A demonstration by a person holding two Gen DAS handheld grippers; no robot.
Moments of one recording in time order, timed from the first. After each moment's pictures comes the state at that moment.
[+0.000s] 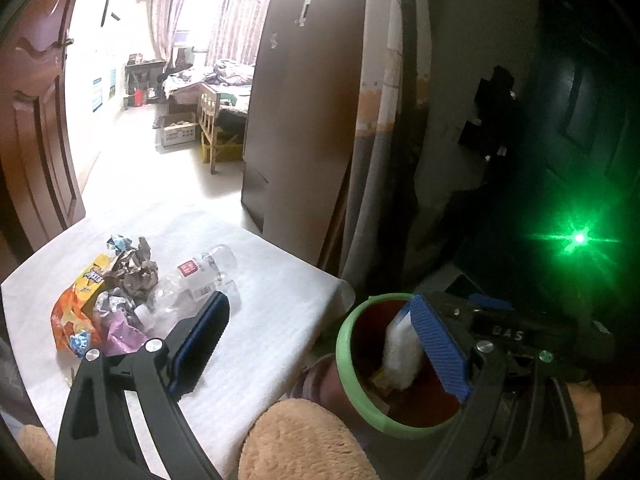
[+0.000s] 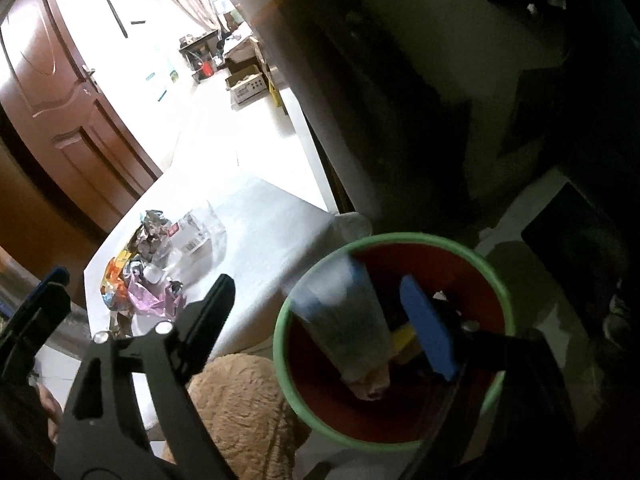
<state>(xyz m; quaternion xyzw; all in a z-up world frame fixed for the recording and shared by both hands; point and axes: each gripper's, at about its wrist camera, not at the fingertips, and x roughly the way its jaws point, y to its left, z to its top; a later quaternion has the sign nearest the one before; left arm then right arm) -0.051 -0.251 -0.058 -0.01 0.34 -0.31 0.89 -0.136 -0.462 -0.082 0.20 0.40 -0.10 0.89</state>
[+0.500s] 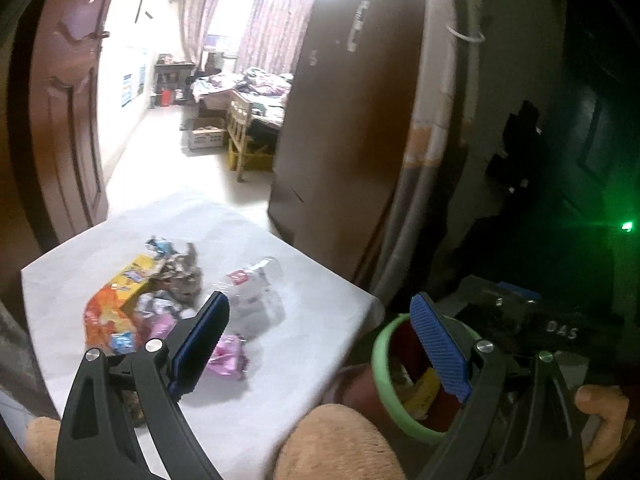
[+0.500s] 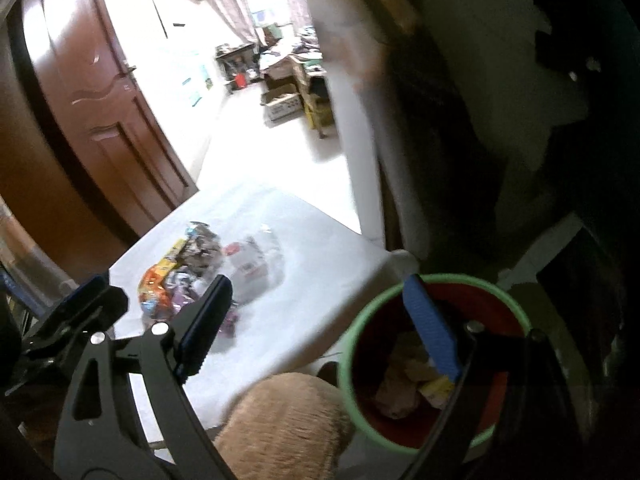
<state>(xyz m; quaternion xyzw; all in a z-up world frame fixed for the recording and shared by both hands) -0.036 -0.190 -0.046 -0.04 0.32 -0.27 0.91 -0.119 -0.399 -0.028 0.15 0.37 -0.05 0.92</state>
